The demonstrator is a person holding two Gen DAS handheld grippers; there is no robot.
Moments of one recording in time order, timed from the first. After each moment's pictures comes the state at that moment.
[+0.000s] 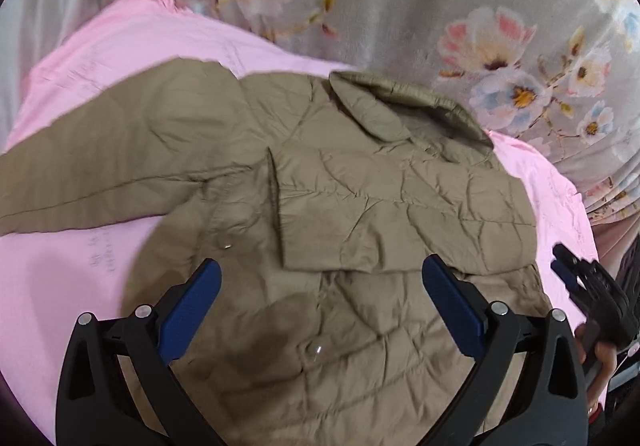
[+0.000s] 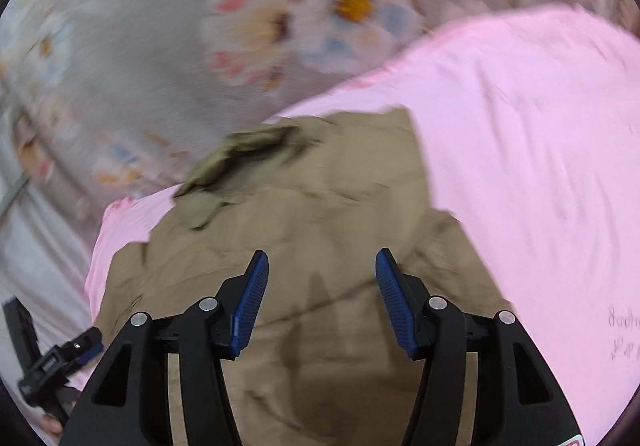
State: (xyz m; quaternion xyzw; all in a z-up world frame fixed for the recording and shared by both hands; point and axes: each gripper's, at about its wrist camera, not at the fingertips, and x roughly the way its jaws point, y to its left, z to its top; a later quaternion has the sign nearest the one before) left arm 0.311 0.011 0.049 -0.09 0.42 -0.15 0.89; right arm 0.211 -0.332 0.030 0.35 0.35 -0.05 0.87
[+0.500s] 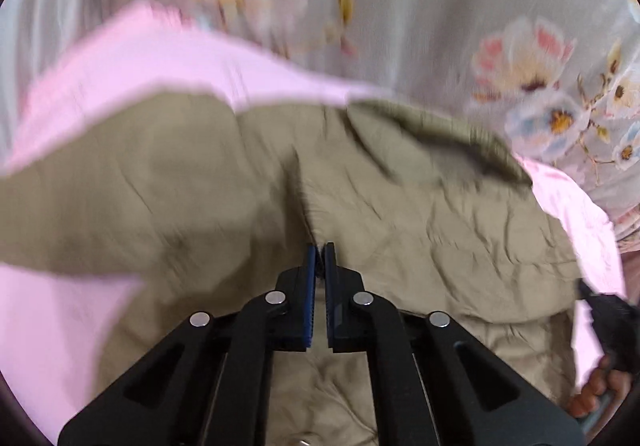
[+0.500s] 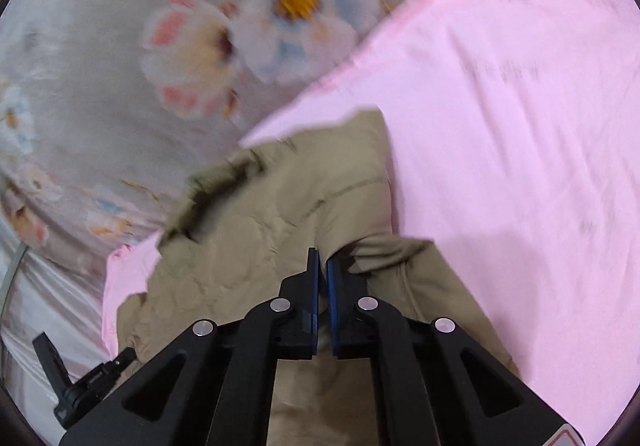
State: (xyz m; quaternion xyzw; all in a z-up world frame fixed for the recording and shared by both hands) left arm 0.349 -0.005 0.056 -0.07 0.37 -0.09 0.92; right arm 0.235 -0.363 0.021 0.39 0.30 -0.05 0.87
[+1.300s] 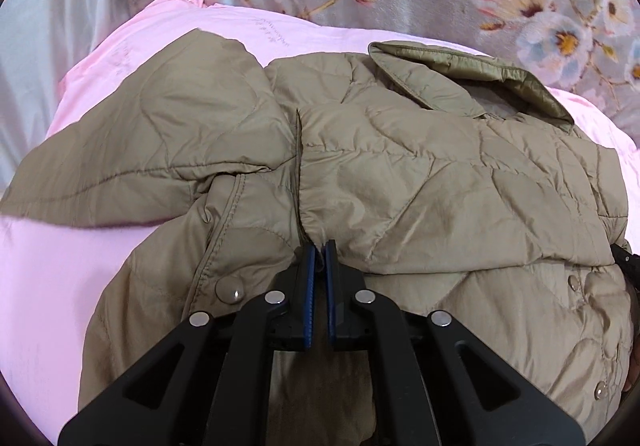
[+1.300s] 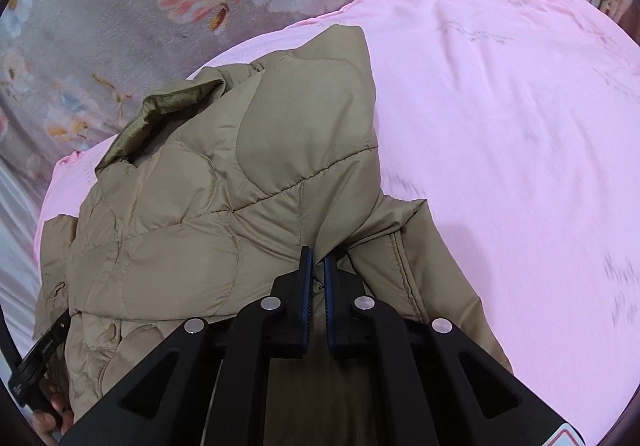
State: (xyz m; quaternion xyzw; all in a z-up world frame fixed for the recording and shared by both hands) left arm 0.263 0.005 -0.006 0.00 0.40 -0.05 0.91; right arm 0.190 -0.328 -0.018 0.28 0.41 -0.09 0.86
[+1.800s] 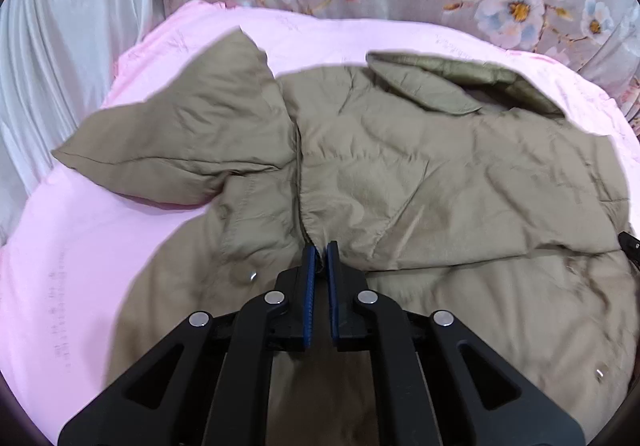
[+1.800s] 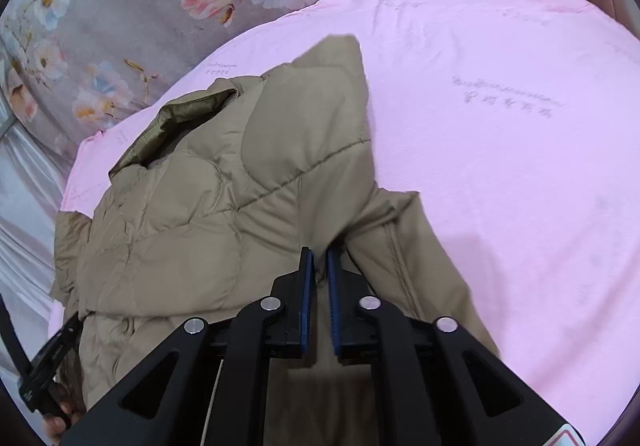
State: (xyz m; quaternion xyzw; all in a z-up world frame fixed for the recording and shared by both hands) left arm 0.109 0.035 0.016 0.03 0.39 -0.06 0.92; right arm 0.022 -0.291 0.009 0.29 0.42 -0.10 0.85
